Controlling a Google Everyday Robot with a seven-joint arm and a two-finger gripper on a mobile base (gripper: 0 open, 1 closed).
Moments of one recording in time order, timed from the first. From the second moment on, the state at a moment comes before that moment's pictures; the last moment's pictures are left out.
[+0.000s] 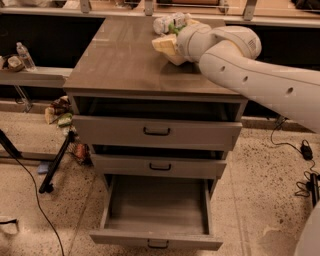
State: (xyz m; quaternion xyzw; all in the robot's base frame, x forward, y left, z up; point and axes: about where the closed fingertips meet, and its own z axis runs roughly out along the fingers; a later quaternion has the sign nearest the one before) arm 0.797 -0.054 0.955 -0.27 0.71 0.04 0.65
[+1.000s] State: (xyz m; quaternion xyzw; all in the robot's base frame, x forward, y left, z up) arm 0.823 -0.081 0.956 -0.23 0.72 0.04 0.65
